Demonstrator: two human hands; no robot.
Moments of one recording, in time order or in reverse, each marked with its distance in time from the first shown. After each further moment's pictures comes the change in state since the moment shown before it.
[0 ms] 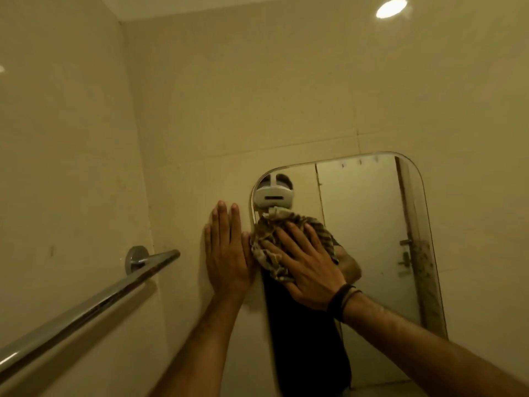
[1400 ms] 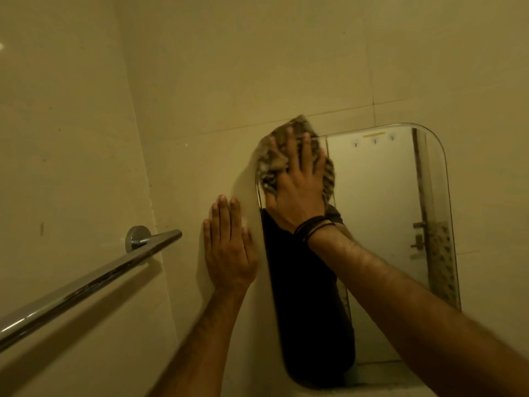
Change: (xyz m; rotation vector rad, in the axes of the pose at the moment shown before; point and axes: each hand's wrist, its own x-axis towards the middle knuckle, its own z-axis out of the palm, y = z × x) left_hand -0.027 -0.009 -0.002 0.037 0.033 -0.025; right_hand 0.108 0.003 -0.033 0.027 0.172 0.411
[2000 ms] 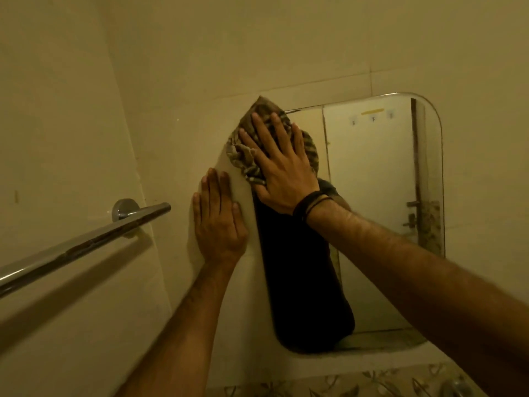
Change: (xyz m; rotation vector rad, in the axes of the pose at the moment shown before) left_hand 0.000 -0.002 -0.002 -0.029 -0.017 0.014; right_hand -0.012 0.007 -0.003 -0.069 -0.153 -0.255
